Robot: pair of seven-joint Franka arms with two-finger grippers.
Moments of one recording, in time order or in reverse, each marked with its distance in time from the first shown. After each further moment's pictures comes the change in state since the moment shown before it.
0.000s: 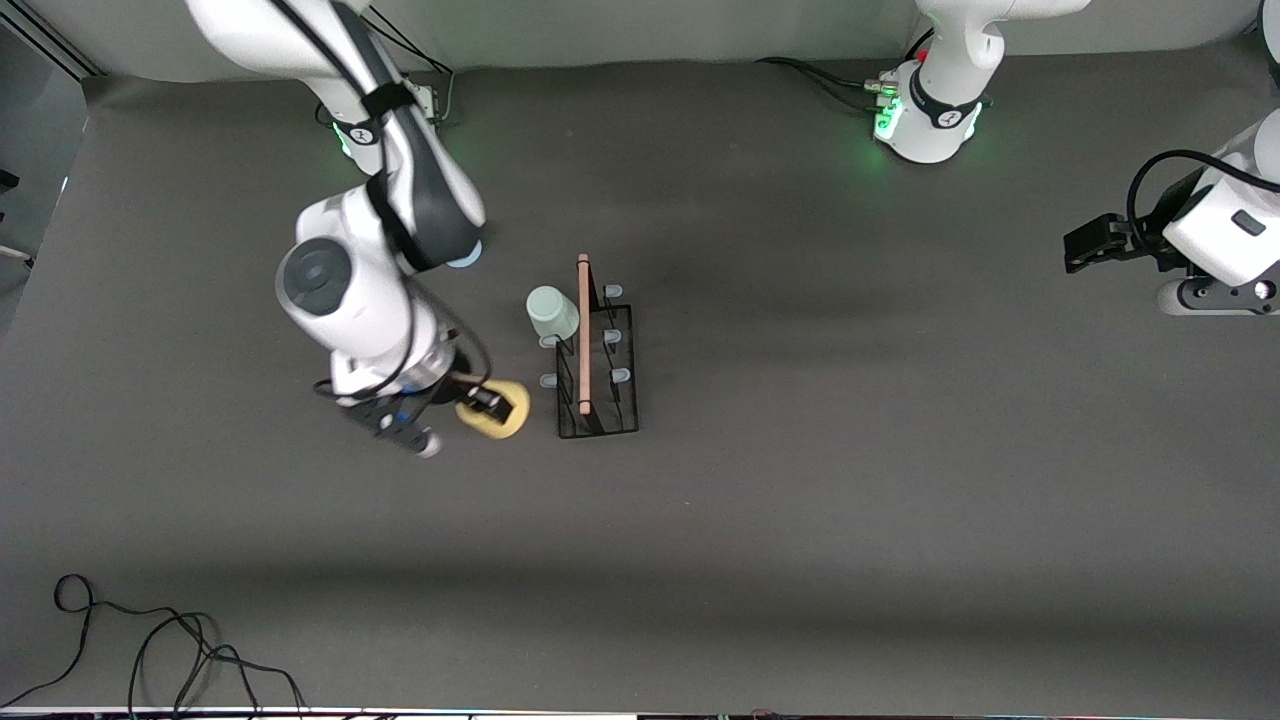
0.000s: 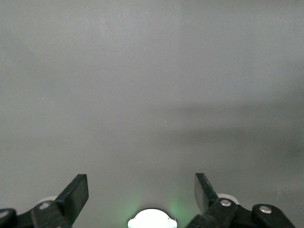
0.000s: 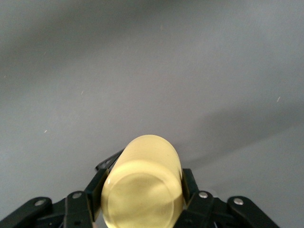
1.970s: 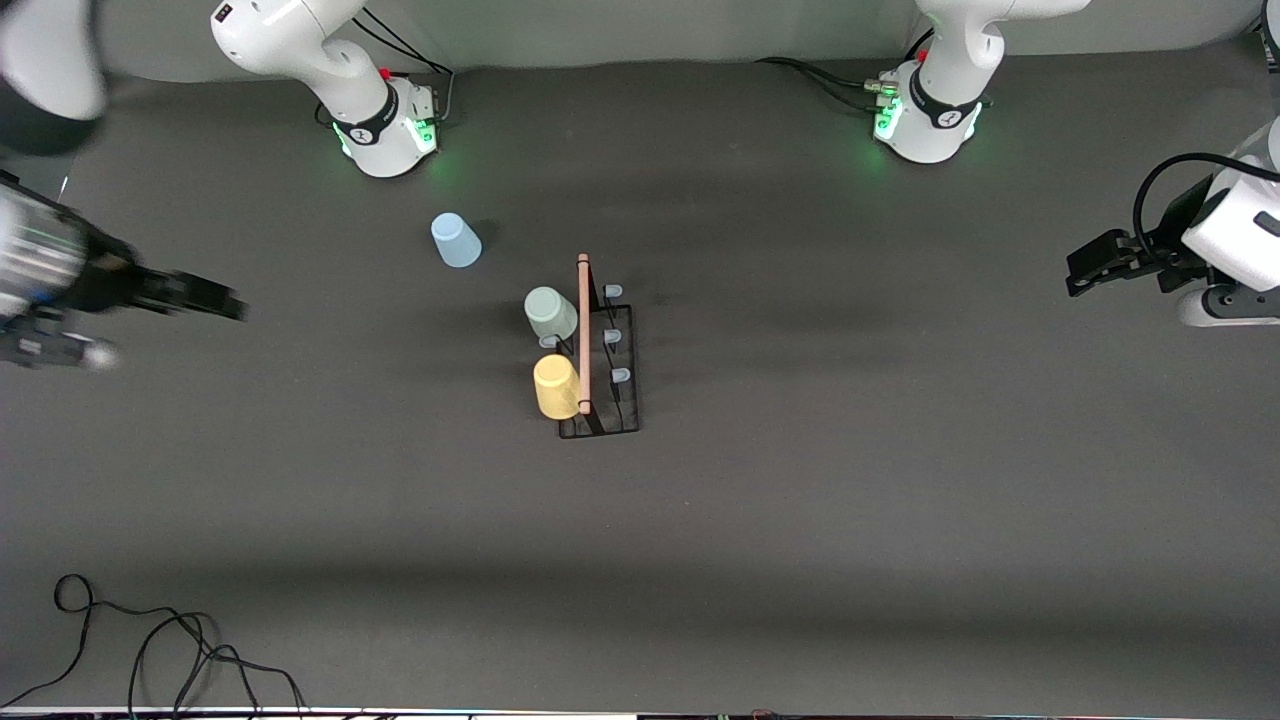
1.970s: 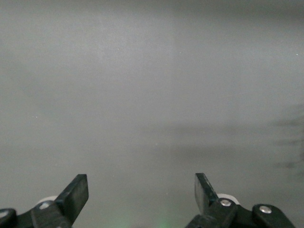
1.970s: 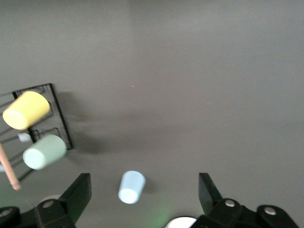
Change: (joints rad) left arm 0.001 0.000 0.002 0.002 -0.032 0.104 -0.042; right arm 0.045 -0.313 -0.553 0.132 -0.129 -0.688 -0.792
